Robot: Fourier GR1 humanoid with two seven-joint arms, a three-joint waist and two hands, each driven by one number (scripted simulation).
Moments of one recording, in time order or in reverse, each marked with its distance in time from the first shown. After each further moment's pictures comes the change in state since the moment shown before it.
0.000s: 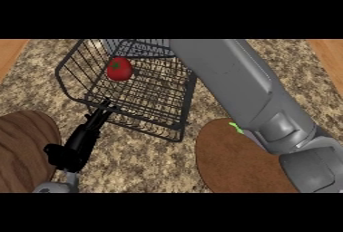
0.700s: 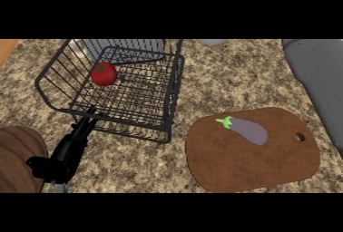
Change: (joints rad) left arm 0.092 0.015 0.048 -0.032 0.012 0.018 -0.031; right arm 0.372 -0.337 -0.080 -0.517 0.008 -0.061 -0.003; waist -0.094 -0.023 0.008
